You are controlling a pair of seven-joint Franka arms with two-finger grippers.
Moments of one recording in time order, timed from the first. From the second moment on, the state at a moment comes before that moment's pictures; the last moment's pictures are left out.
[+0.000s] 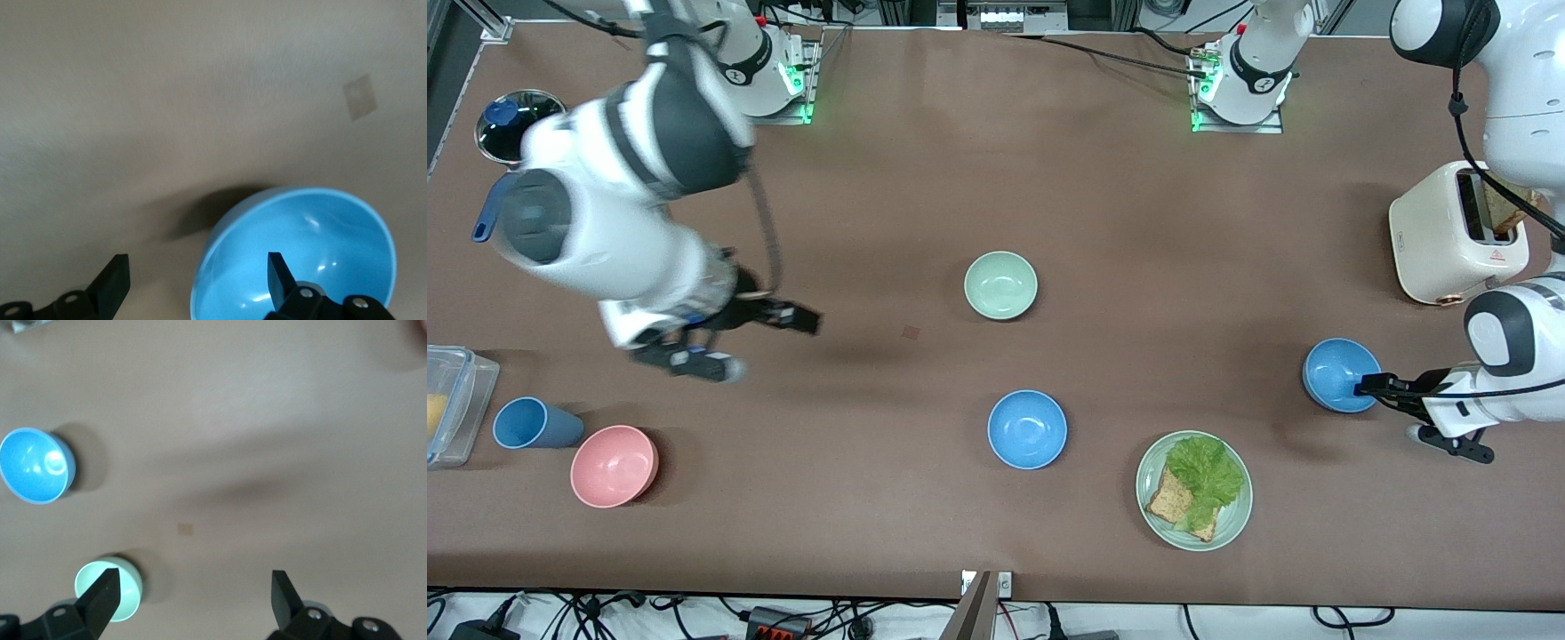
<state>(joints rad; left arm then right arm) 0.35 0.82 -0.11 -1.39 -0.04 2.03 0.57 0.27 0.46 -0.02 -1.26 0.17 1.70 0.49</state>
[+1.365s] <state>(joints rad) 0.36 0.65 -0.32 -1.38 -0.18 1.71 0.35 -0.01 0.21 -0.07 -1.40 0.03 1.65 -0.01</state>
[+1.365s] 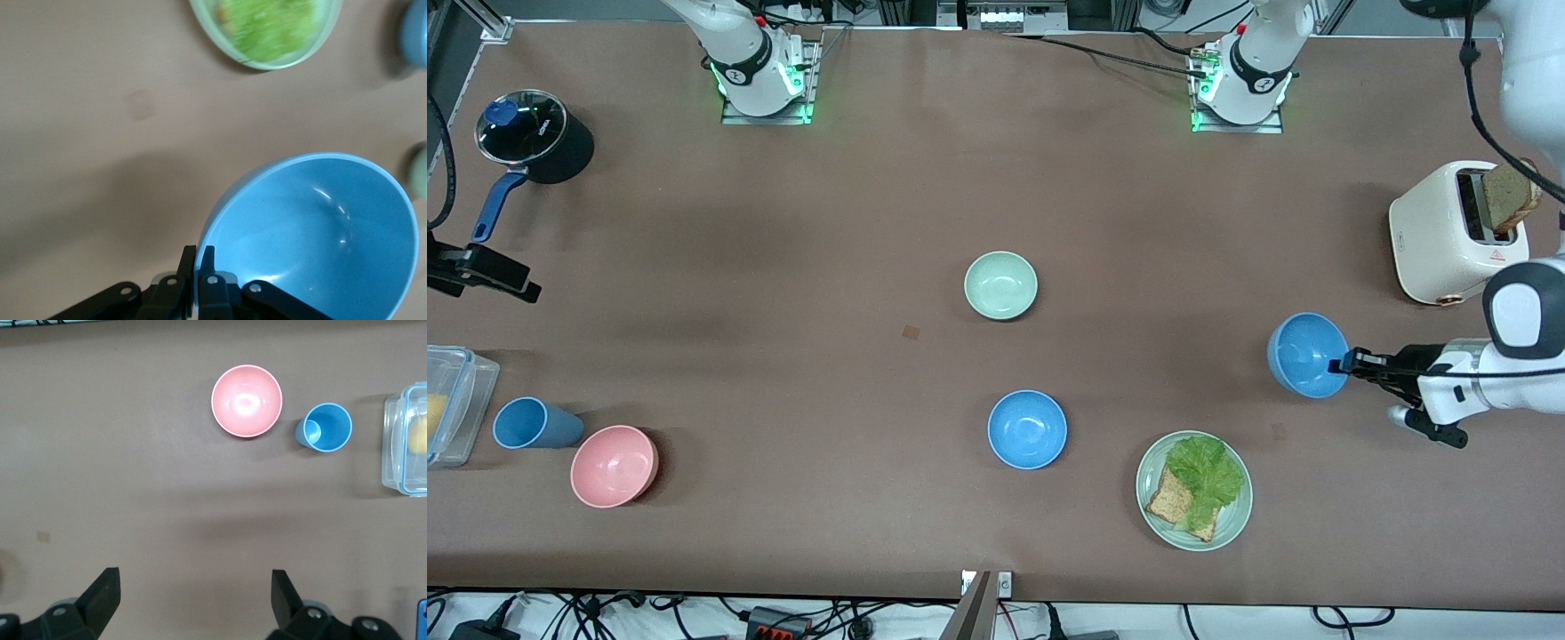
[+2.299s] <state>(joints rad) -0.02 0.57 -0.58 -1.51 -0.15 1.99 -0.83 -0.01 0.00 -0.07 -1.72 0.02 1.74 -0.01</state>
